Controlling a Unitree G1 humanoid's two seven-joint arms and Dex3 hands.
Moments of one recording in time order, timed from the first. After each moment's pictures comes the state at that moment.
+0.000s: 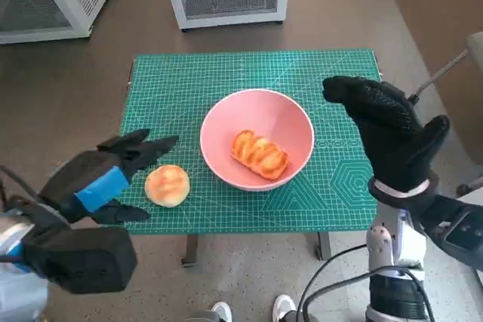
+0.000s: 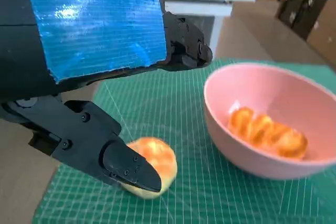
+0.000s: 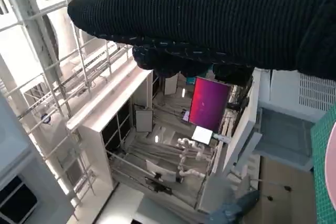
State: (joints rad) left arm -0.13 0.77 0.03 -0.60 0.46 0.35 -0.70; right arm -0.45 -0.11 -0.15 0.13 0.51 -0.44 0.64
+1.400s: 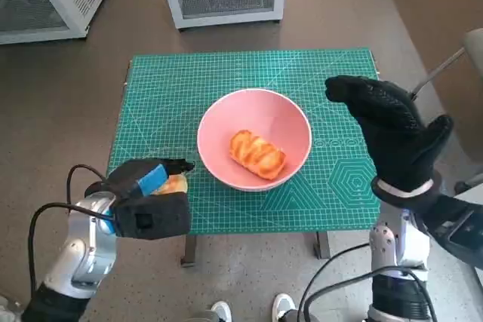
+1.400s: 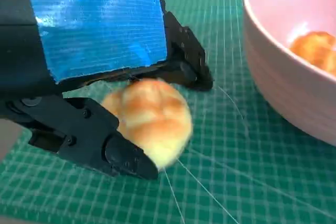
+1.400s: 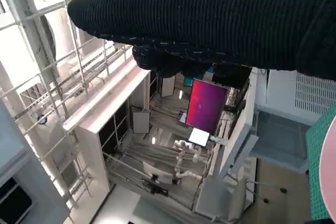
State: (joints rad) left arm -0.27 0.63 -0.26 -0.09 0.66 0.29 -0.45; right arm -0.45 -0.12 -0.16 0.12 0.51 -0.44 0.65
